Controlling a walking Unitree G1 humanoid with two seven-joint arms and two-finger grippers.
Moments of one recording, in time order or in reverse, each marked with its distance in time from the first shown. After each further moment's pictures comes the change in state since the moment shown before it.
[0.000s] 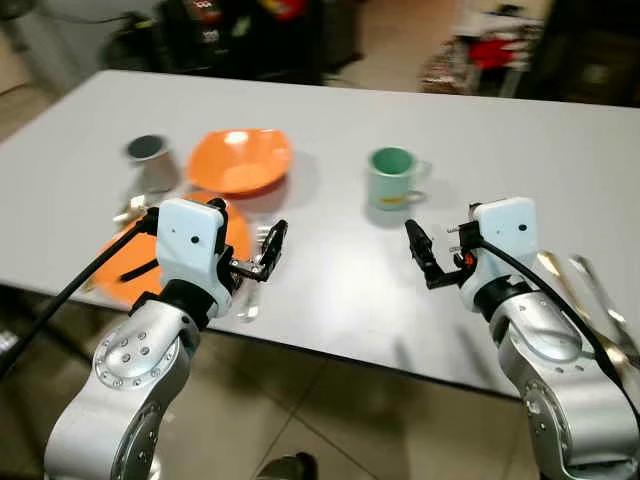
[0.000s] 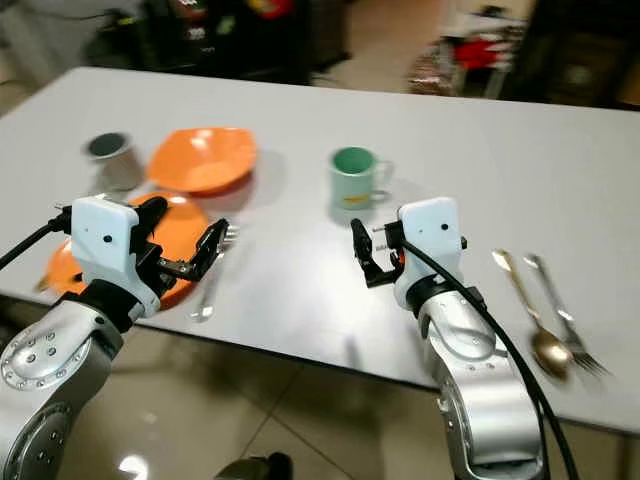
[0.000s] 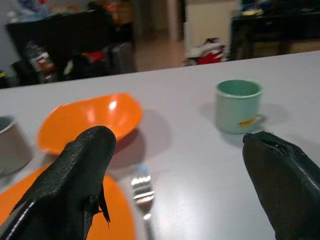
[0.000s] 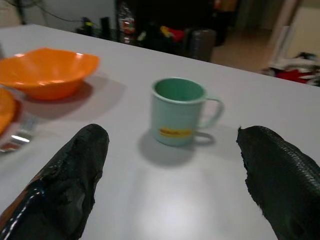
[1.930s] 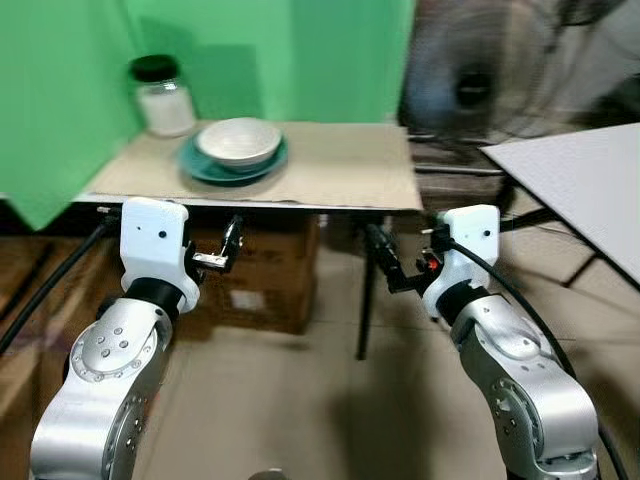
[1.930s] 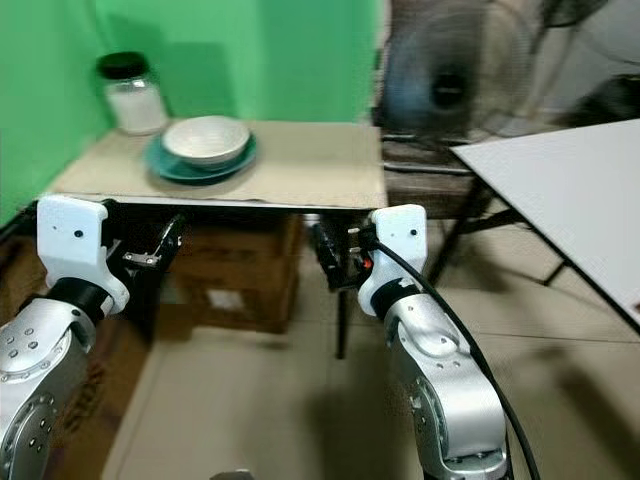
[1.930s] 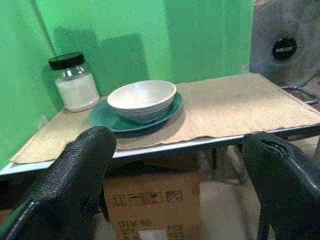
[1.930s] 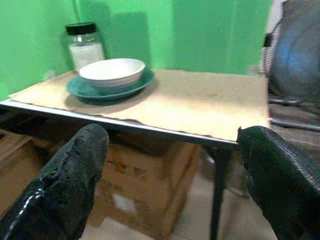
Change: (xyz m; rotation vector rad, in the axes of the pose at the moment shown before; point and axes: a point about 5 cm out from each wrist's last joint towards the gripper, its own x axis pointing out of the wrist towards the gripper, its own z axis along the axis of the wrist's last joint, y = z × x) left arm -0.003 0.030 -0.007 0.058 0.054 0.185; right arm 0.011 0.030 -0.011 0.181 0.011 0.130
